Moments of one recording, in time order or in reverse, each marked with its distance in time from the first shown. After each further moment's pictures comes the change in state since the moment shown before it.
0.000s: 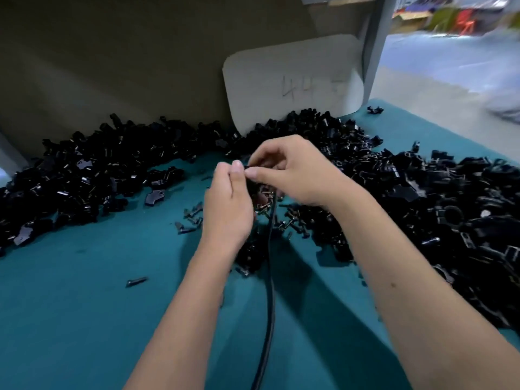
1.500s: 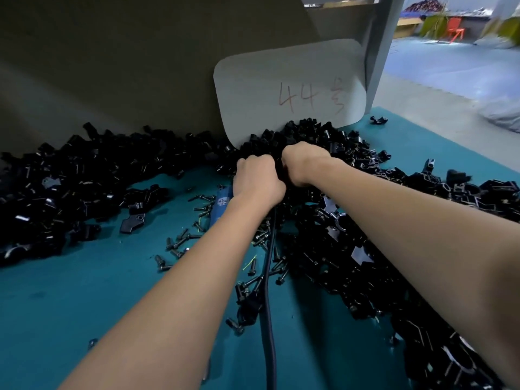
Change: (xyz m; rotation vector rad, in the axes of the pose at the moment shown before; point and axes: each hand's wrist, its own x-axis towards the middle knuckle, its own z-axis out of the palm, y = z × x) left_hand 0.126 0.000 0.088 0.726 -0.320 0.082; right_hand 0.125 0.105 -0.008 -0.841 -0.189 0.359
